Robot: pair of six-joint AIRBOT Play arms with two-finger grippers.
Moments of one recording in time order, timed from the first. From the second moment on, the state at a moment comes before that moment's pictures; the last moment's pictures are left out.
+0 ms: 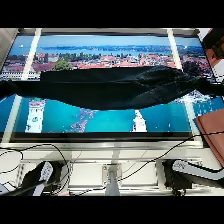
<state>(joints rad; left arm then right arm) 0.58 -0.82 0.86 0.91 -0.76 -1.10 -0.63 -1.34 1.16 -0.92 1.06 1.07</state>
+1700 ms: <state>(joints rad) 0.49 -1.27 0.87 0.81 -0.44 -0.89 -0.63 -1.33 1.12 -1.12 1.05 1.25</state>
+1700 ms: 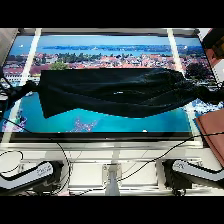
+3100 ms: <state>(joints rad) 0.64 -1.43 0.83 0.74 -1.03 -0.76 -0.63 -1.33 1.16 -1.10 1.06 1.31</state>
